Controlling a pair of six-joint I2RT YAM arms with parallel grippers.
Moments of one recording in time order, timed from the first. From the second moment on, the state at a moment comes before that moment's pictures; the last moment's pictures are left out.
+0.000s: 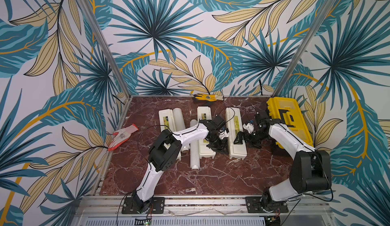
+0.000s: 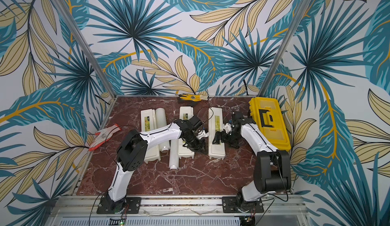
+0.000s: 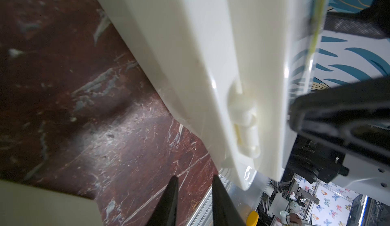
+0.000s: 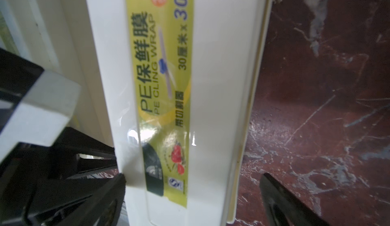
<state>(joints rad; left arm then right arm) -0.83 2.16 1.72 -0.80 0.69 -0.46 0.03 1.54 1.10 -0.98 -0.41 0.13</state>
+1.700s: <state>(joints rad) -0.77 2.19 1.80 -0.84 0.53 -0.42 0.01 1.54 0.95 -0.71 -0.61 0.30</state>
